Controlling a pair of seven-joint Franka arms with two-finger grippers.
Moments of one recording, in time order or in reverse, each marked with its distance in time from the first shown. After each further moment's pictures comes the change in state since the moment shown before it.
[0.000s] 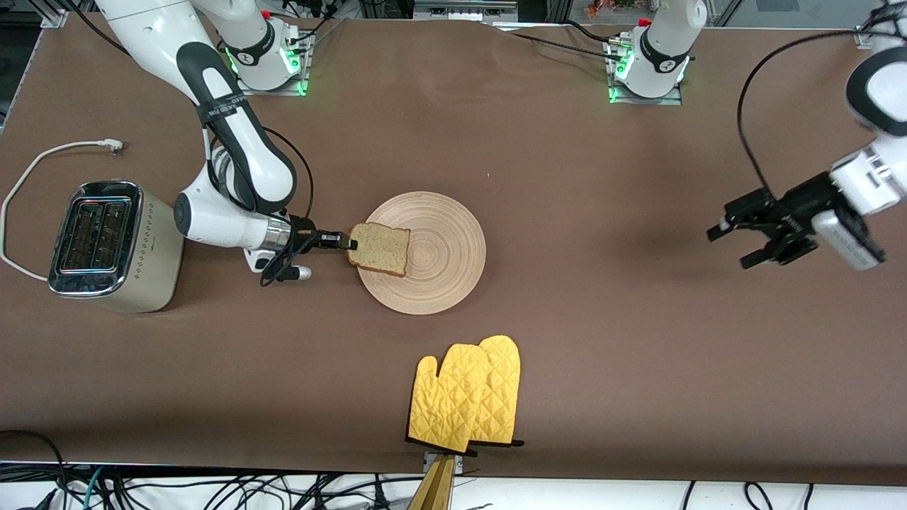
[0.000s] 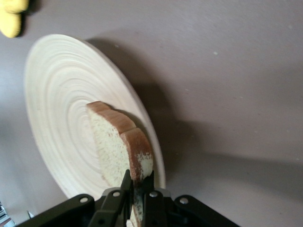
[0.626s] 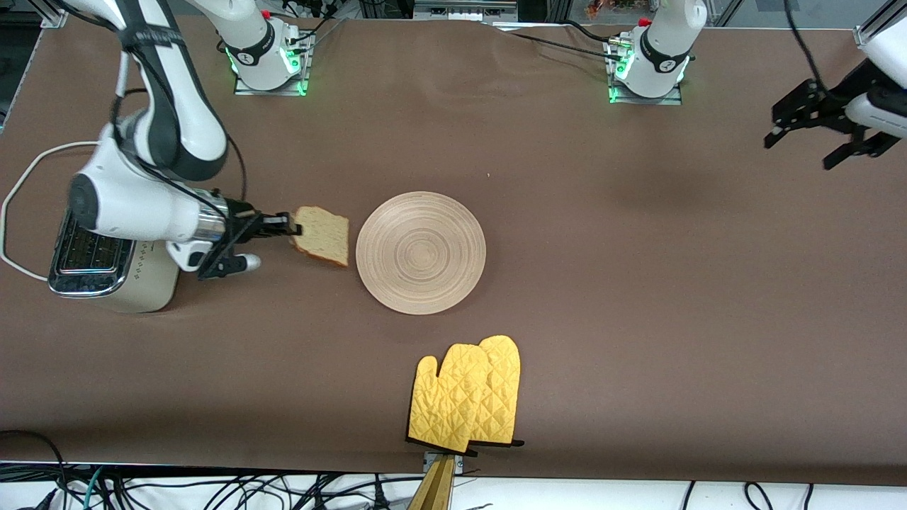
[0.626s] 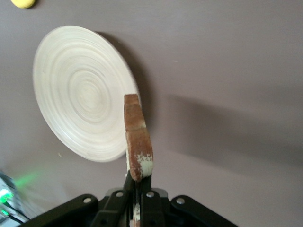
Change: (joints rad) left arm -0.072 -0.258 0.050 0.066 0.573 -0.353 -0.329; right arm -0.006 -0.170 -0.159 0.242 -0.459 -0.503 0.143
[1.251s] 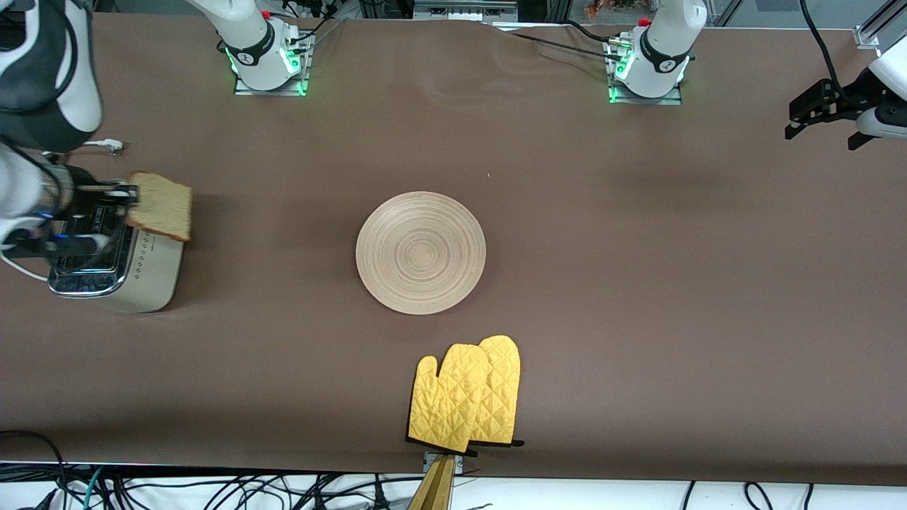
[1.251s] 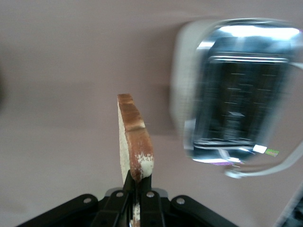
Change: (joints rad) left arm -0.031 0.040 0.007 0.051 0.094 -0.128 -0.184; right arm -0.009 -0.013 -0.216 0.289 -0.511 -0.372 -0.021
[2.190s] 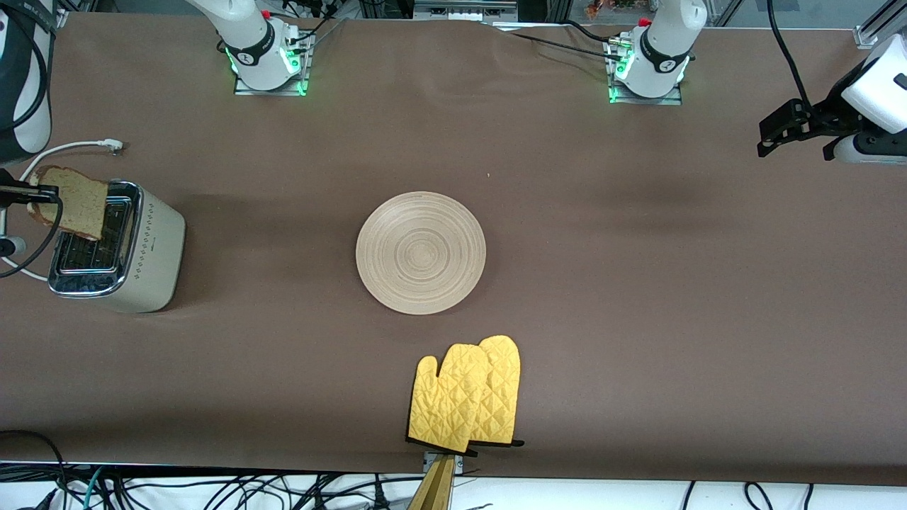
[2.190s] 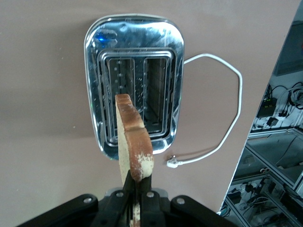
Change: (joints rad) left arm -0.099 0.173 -0.019 0.261 0.000 -0.116 -0.235; right arm -0.014 0.056 -0.091 0.038 -0.147 0.044 -0.042
